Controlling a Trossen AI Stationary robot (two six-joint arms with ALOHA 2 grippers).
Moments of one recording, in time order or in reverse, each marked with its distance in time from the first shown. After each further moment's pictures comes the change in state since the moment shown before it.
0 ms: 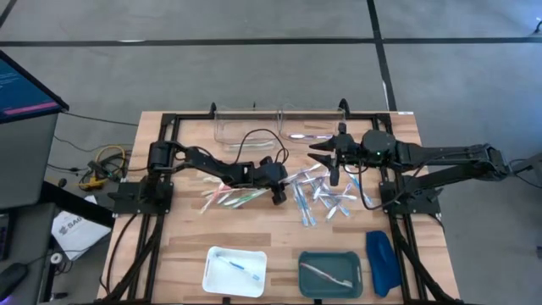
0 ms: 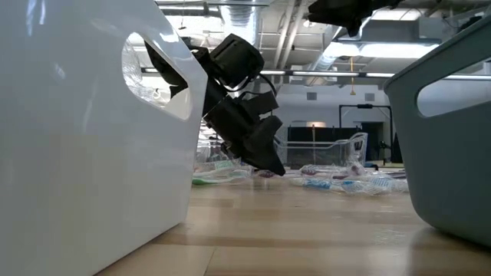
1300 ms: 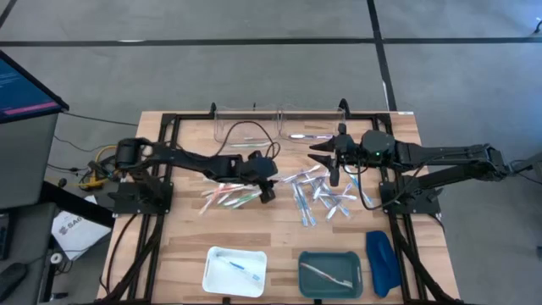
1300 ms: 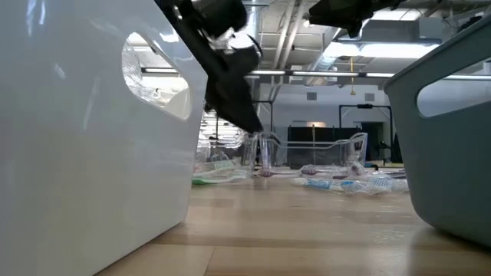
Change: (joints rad) left arm -0.034 -0.295 -0.001 -0.374 -0.010 -0.009; right arm 0.000 0.000 0.001 -0.022 0.002 0.000
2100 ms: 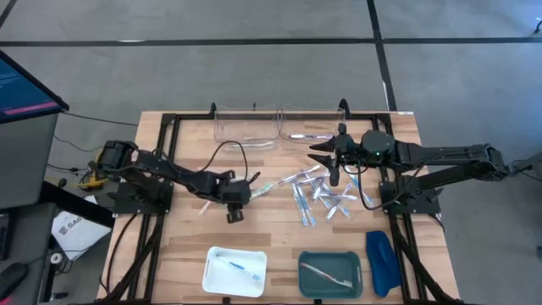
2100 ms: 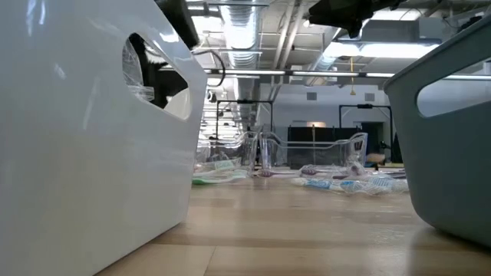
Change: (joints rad) left arm -0.166 -0.129 -0.234 -0.311 -0.015 -0.121; right arm 0.000 0.000 0.000 0.003 0.000 0.008
